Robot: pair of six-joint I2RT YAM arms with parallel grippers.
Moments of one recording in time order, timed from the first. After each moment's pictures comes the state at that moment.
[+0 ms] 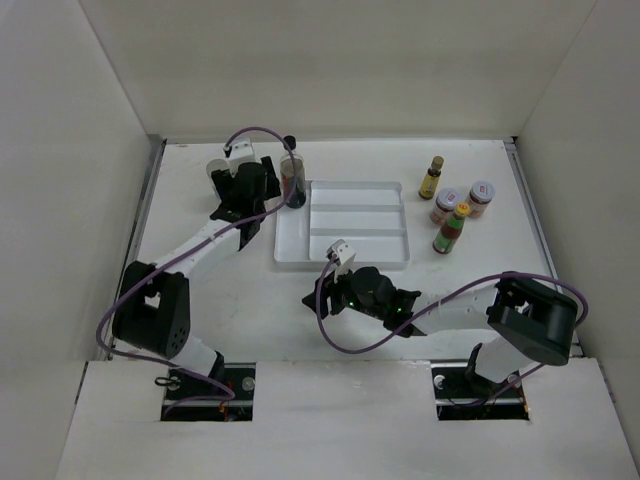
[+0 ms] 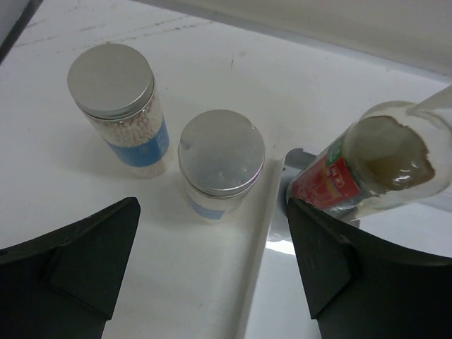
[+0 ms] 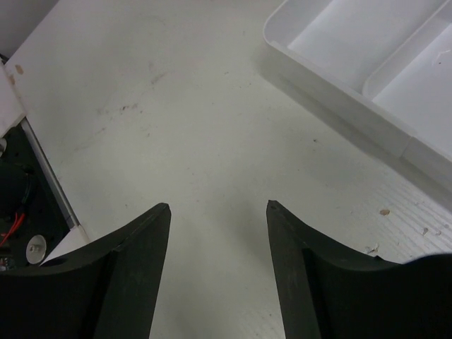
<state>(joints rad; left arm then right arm) -0.37 1.49 0.99 0.12 -0.57 -0.33 1.09 1.53 0.59 0.61 0.08 0.43</state>
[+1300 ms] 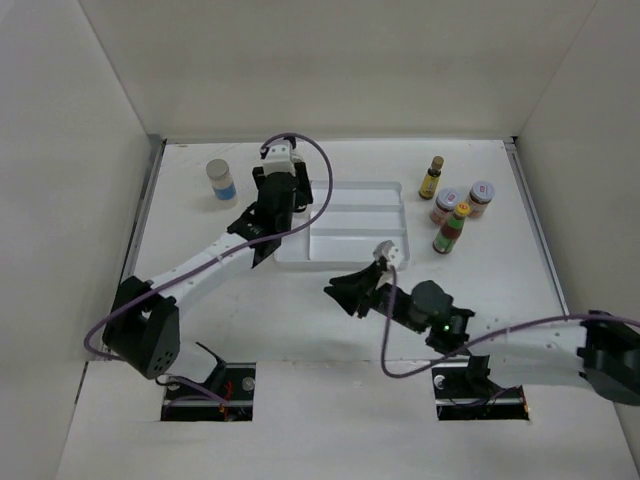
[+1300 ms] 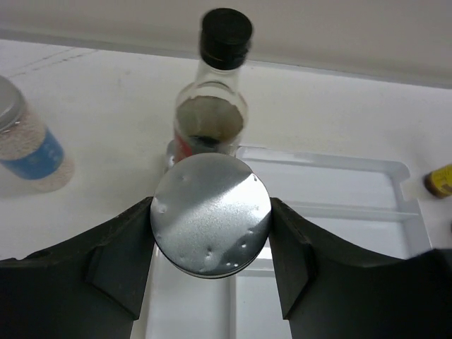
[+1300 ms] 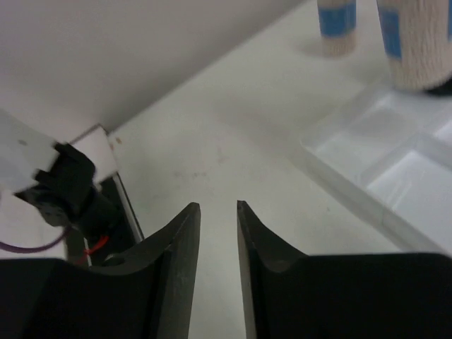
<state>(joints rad) -0.60 1.39 1.00 0.15 -0.55 -0.32 1.12 1.14 0.41 0.72 0.10 0.36</state>
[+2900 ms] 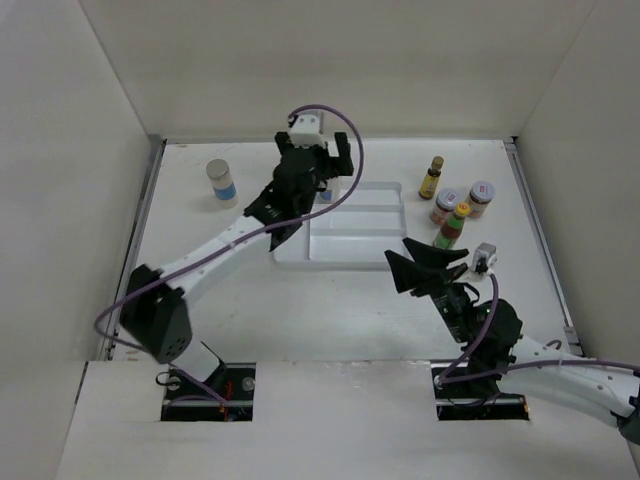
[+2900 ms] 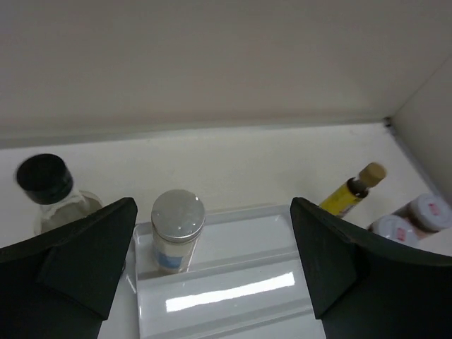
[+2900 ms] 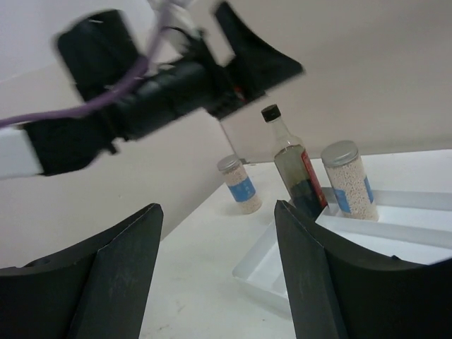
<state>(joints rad) -0.70 1.61 1.33 0.23 -0.44 -0.24 1.06 0.55 0.23 0.84 0.46 0.27</state>
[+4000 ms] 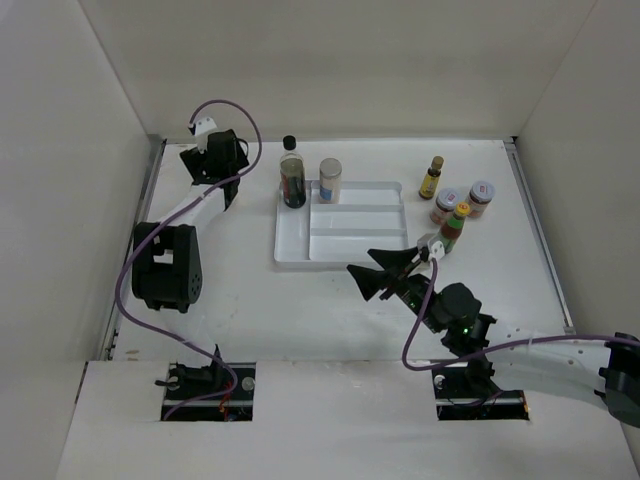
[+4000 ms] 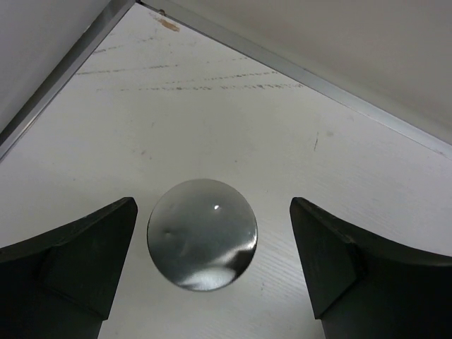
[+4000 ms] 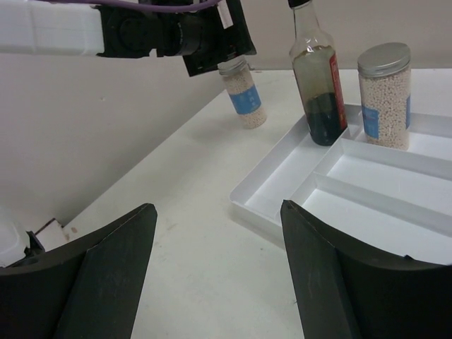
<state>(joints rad) -0.12 1.81 1.30 0.09 -0.53 -0.36 1.05 0.86 0.30 0.76 0.32 0.33</state>
